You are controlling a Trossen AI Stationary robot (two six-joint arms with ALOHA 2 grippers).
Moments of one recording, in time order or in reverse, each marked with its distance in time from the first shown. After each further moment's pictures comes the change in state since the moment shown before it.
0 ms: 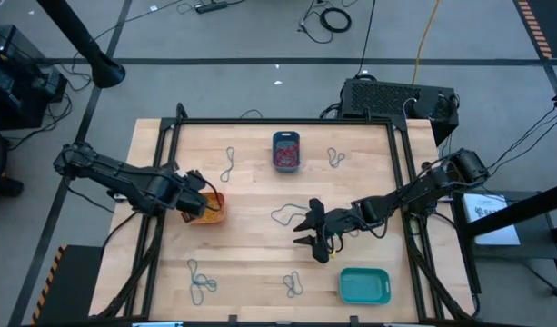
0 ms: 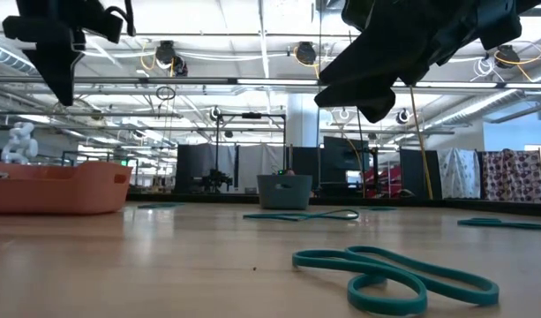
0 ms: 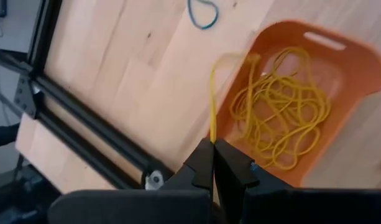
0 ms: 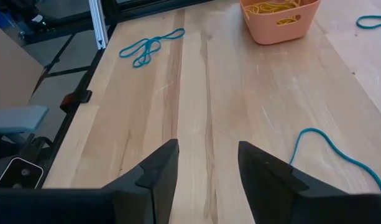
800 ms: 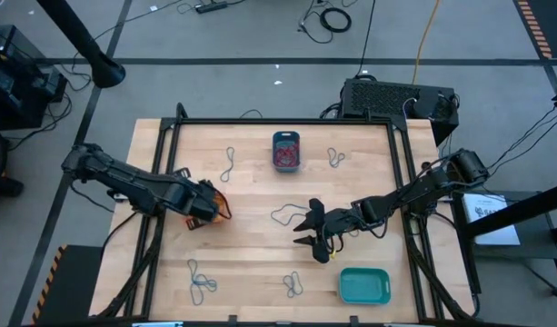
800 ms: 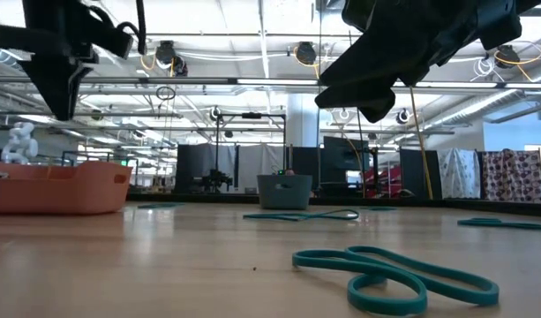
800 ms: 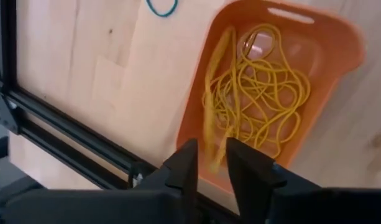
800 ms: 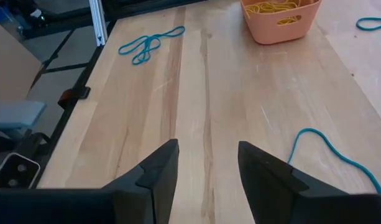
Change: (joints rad) left arm -0.004 0.128 0.000 0.071 0.083 0.120; right arm 0.000 0.000 0.000 -0.005 0.000 -0.016
